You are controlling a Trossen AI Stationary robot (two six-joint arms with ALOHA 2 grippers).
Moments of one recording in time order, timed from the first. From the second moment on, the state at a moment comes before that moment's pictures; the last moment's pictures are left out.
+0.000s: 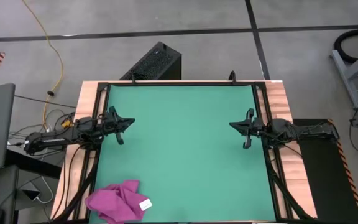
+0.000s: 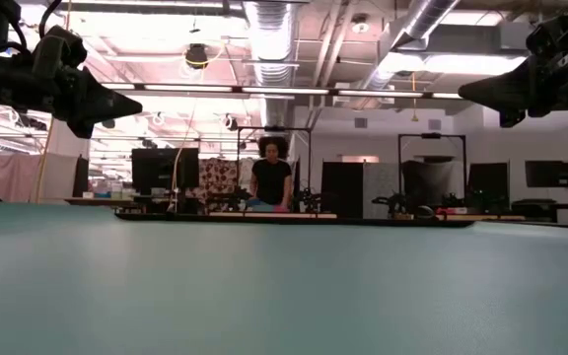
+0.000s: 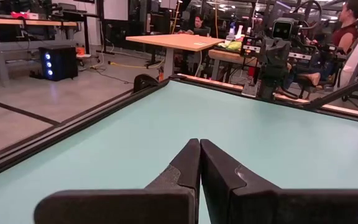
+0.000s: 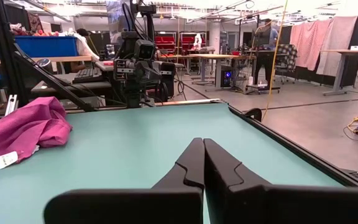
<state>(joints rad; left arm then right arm) 0.13 0.00 0.02 0.02 -0.24 -0.12 0.06 0.01 0.00 0.06 0.30 0.00</state>
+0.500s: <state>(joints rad) 0.13 0.01 0.02 0.02 -0.24 -0.20 0.06 0.01 0.01 0.07 0.30 0.01</state>
